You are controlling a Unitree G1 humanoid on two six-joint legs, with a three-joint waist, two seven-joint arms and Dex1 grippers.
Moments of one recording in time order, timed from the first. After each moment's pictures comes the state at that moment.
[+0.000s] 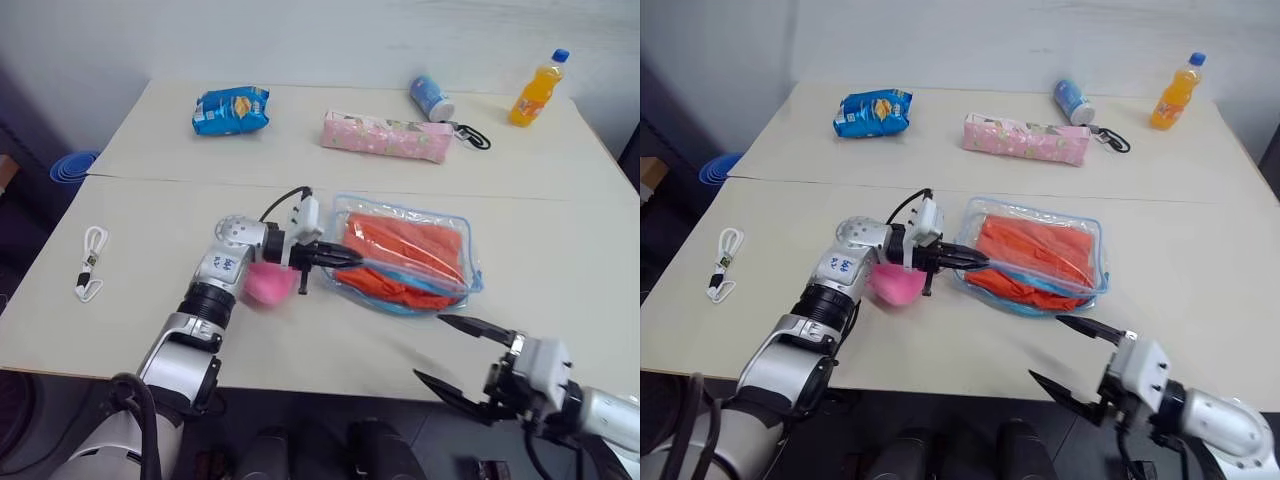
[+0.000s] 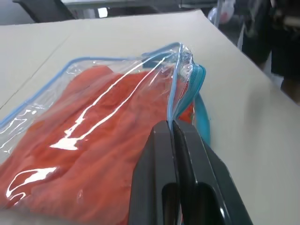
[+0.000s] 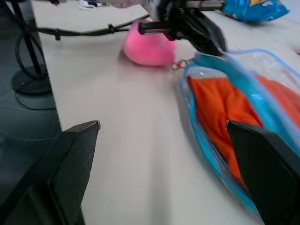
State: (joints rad) left arm -0.89 0.25 -0.16 0.59 -0.22 0.09 -1.28; right arm 0.37 -0.65 -0.20 -0.63 0.47 0.08 0.90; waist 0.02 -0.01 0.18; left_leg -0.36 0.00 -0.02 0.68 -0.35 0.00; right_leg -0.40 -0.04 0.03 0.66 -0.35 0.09
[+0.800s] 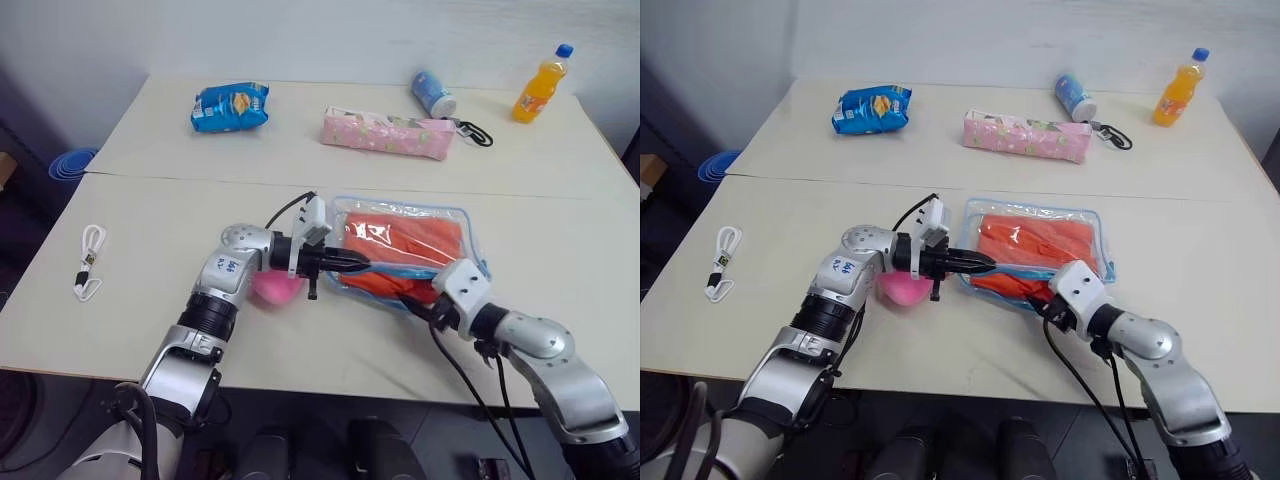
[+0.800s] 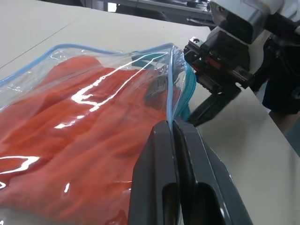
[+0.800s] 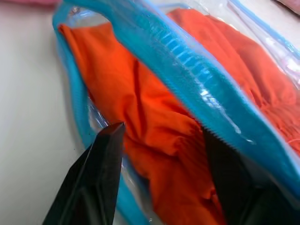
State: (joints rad) left arm -0.82 0.25 -0.17 0.44 -0.23 0.28 -1.21; right arm -0.08 -0.64 0.05 -0.40 0.14 0.40 0.58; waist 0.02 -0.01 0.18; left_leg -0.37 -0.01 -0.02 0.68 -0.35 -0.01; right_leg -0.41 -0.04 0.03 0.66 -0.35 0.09
